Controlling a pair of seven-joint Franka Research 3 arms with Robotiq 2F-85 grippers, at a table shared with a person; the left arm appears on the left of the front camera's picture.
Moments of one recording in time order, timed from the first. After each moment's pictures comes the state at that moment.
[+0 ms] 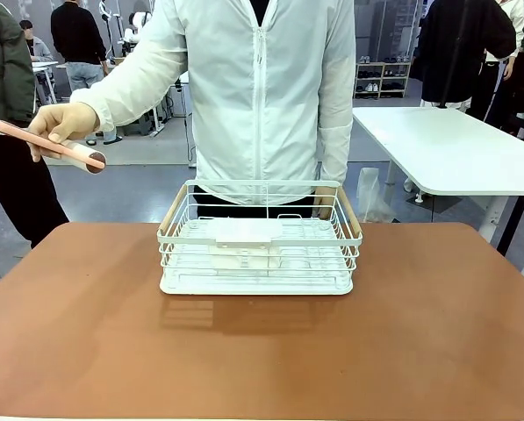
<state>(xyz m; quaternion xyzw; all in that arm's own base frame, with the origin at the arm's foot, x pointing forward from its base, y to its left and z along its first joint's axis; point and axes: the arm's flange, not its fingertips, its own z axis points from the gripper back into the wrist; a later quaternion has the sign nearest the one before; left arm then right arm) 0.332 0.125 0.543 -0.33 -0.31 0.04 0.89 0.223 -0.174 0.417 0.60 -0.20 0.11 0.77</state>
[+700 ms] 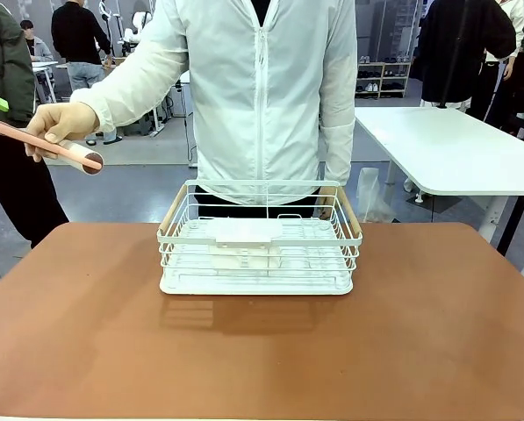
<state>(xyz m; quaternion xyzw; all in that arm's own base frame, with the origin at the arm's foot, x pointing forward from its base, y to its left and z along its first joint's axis) 0.347 0.105 0.548 -0.33 -0.29 0.16 0.89 0.223 -0.175 0.417 0.60 -0.20 0.10 0.77</state>
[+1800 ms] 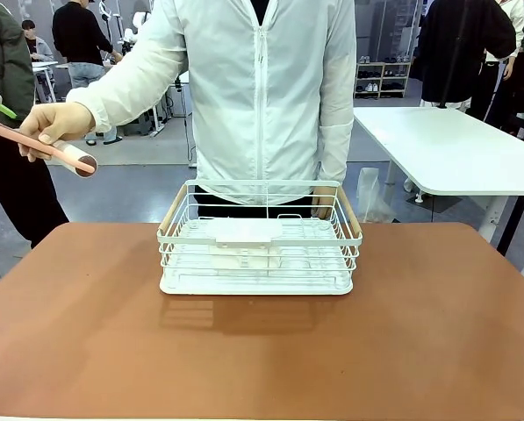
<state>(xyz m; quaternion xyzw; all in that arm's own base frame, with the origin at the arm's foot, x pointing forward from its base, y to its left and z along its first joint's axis) 0.346 0.082 0.552 -0.31 -0.21 0.33 0.87 0.223 -0.175 0.417 0.60 -0.20 0.10 0.77</state>
